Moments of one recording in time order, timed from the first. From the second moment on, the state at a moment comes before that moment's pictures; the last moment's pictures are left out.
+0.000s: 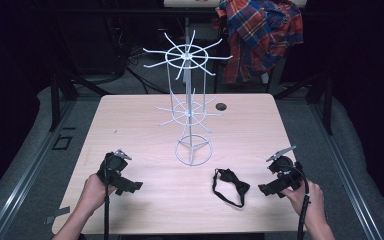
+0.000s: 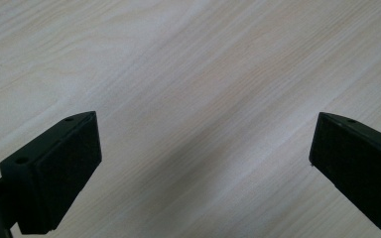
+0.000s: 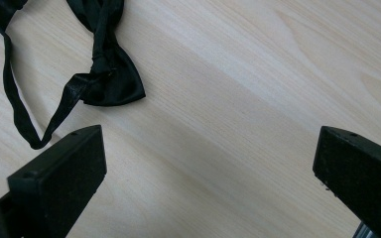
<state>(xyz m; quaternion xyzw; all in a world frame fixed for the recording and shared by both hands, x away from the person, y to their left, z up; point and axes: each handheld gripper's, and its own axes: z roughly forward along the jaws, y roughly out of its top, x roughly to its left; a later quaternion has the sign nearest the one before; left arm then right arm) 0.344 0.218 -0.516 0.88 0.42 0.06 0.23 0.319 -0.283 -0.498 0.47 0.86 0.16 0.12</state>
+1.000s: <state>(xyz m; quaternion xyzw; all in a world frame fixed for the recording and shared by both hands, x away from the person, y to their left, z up) 0.344 0.217 -0.515 0.88 0.42 0.06 0.23 0.327 -0.253 -0.502 0.45 0.87 0.18 0.08</state>
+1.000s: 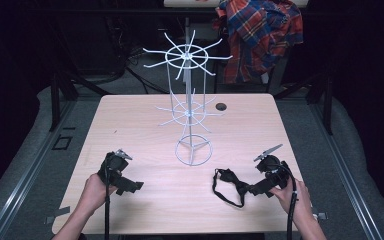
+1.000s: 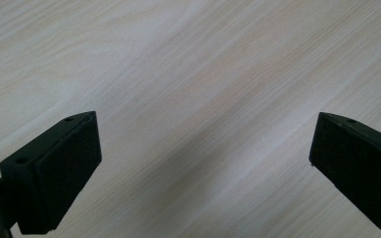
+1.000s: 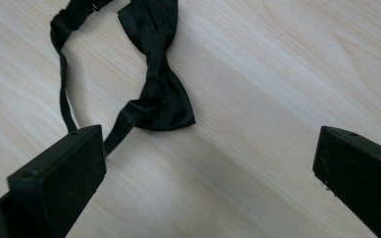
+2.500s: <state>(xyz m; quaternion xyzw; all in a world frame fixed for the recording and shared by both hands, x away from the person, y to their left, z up) 0.345 0.215 -0.516 0.88 0.42 0.05 0.23 0.343 -0.208 -0.531 0.44 0.88 0.18 0.06</state>
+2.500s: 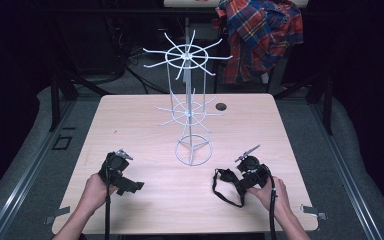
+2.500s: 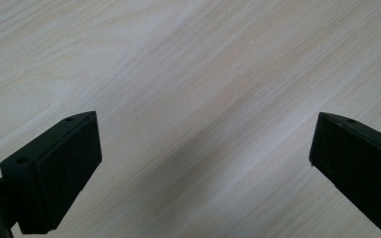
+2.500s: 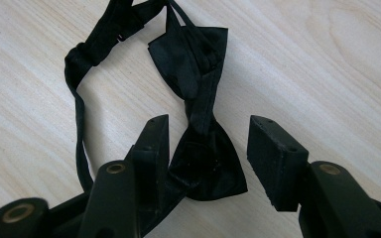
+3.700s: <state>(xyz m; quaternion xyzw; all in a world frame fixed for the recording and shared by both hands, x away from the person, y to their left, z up) 0.344 0.215 -0.516 0.88 0.42 0.05 0.23 0.351 -0.192 -0.542 0.43 0.89 0.14 0.06</state>
